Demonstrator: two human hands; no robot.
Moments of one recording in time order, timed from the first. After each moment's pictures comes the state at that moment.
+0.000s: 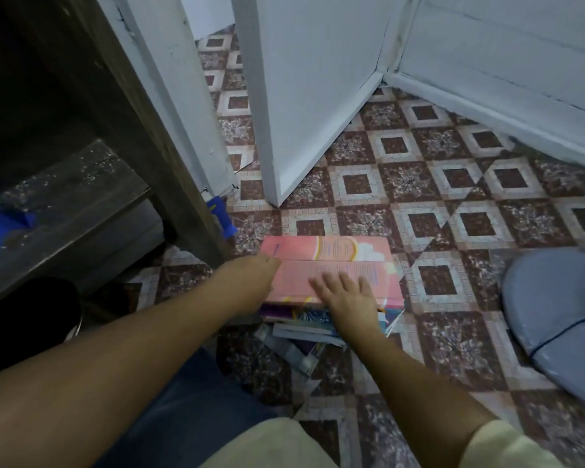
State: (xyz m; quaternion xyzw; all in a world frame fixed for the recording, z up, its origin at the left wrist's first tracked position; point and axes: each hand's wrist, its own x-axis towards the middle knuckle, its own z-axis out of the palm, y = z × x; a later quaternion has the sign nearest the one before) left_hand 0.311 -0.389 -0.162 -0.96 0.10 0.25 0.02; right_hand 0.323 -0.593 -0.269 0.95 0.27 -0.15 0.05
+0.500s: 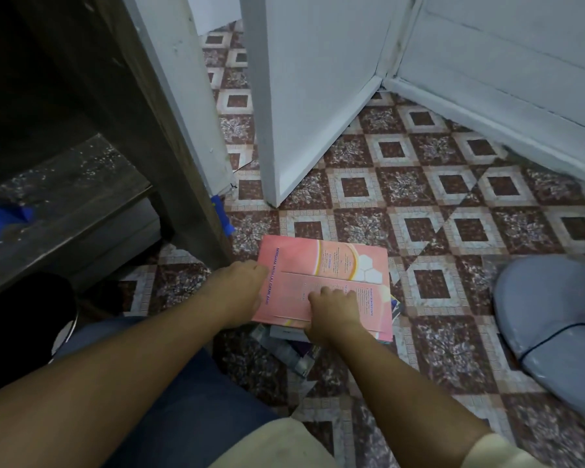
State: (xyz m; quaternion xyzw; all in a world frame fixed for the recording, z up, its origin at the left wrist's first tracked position) left_hand 0.292 -0.369 -0.171 -0.97 0.05 0.22 -0.05; right_hand 0.319 -0.556 -0.250 0.94 0.22 -0.24 0.07
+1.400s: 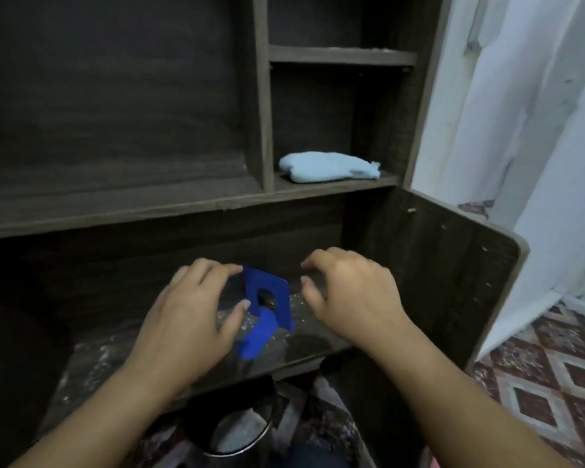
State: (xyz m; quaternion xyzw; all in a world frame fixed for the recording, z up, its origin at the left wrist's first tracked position) left_hand 0.059 -0.116 0.090 -0.92 -0.22 -0.31 -0.02; right_hand 0.223 -0.256 0.109 0.82 0.51 0.19 -0.19
